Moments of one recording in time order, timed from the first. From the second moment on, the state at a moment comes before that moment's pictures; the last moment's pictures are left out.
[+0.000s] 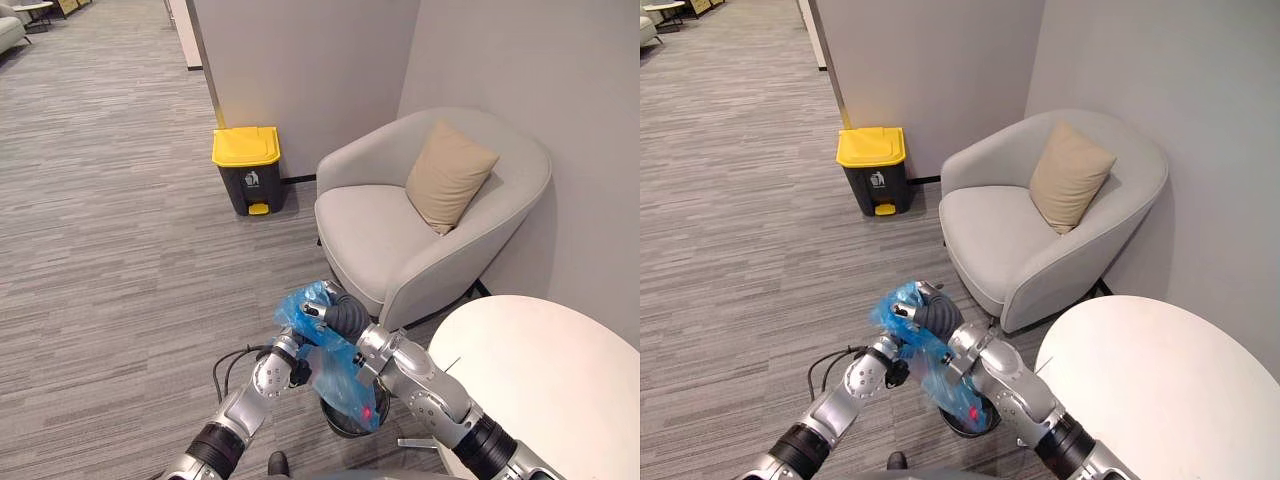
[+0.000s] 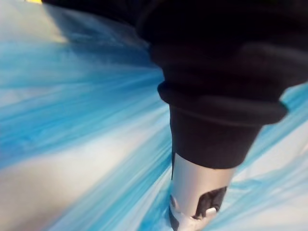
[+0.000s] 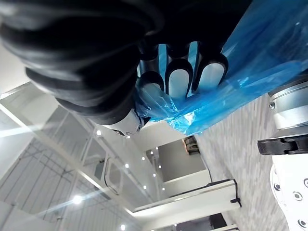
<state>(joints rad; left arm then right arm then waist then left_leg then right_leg) -0.10 0.22 -0.44 0.36 0.32 -0.21 0.09 -0.24 -0.25 0.67 -0.04 0.66 -0.05 0.21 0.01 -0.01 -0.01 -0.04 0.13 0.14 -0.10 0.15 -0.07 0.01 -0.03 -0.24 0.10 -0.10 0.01</state>
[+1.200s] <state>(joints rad) -0.09 0.20 -0.48 0.42 0.30 -0.19 0.10 -0.32 -0.20 0.73 -0.01 0.66 -0.05 0.22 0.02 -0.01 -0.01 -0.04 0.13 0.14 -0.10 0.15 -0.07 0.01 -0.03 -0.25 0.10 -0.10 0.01</state>
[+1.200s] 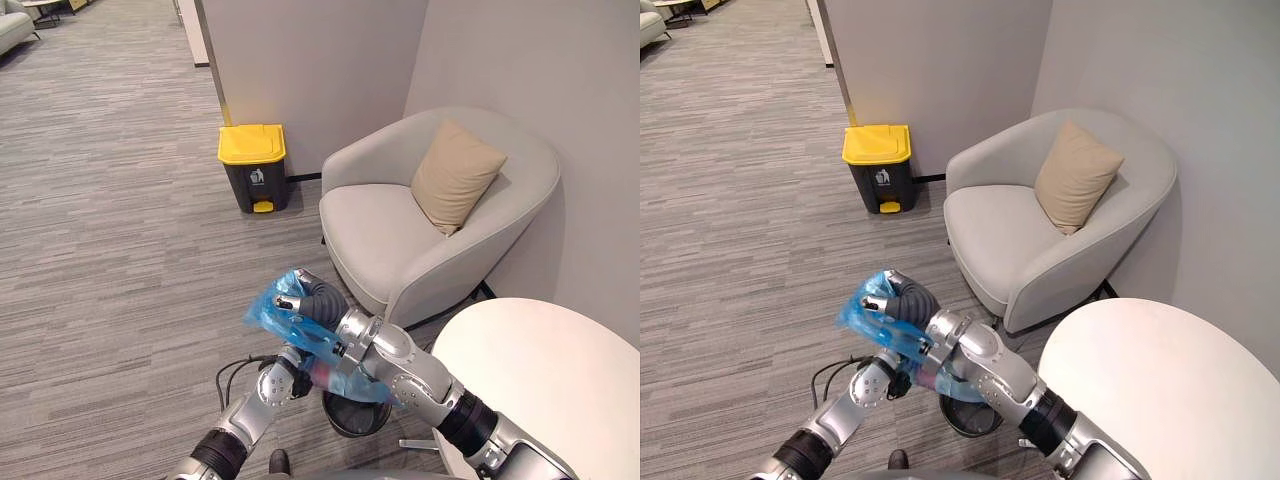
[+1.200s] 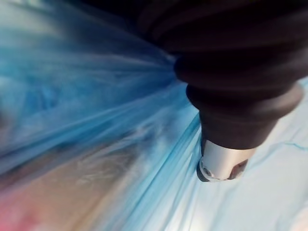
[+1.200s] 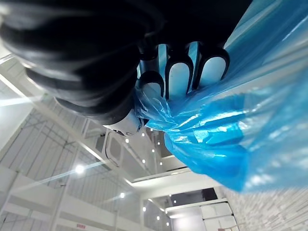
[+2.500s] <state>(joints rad) 0.03 0.14 -0.14 0.32 0.16 -0.17 0.18 -0.07 -0.30 0.40 0.02 -0.36 -0.21 0.08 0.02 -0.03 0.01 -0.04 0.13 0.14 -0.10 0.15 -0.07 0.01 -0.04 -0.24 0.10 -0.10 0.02</state>
